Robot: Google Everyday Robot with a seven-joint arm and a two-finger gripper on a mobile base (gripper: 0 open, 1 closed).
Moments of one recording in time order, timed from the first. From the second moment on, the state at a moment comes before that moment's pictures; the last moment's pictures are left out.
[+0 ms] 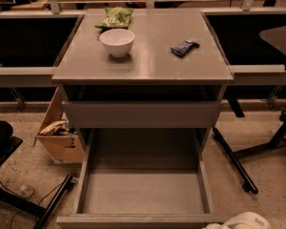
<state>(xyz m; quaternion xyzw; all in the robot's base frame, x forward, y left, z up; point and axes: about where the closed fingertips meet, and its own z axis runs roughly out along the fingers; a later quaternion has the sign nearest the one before) 0.308 -0.198 0.397 -0.57 0.81 0.06 0.14</state>
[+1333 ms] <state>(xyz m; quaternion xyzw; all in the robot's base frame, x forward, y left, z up) 0.368 -0.175 0.347 -0.56 0.78 0.08 0.27</state>
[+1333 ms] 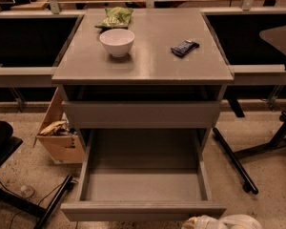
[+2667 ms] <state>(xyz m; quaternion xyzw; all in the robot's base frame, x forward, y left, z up) 0.454 -0.168 0.353 -0.56 0.75 0.05 0.35</state>
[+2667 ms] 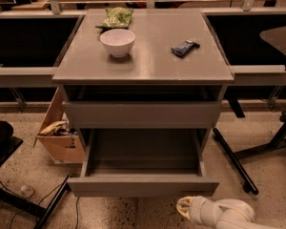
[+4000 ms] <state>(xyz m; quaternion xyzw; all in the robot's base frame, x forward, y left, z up) 0.562 -0.142 0.377 -0.58 0.71 0.02 0.39</state>
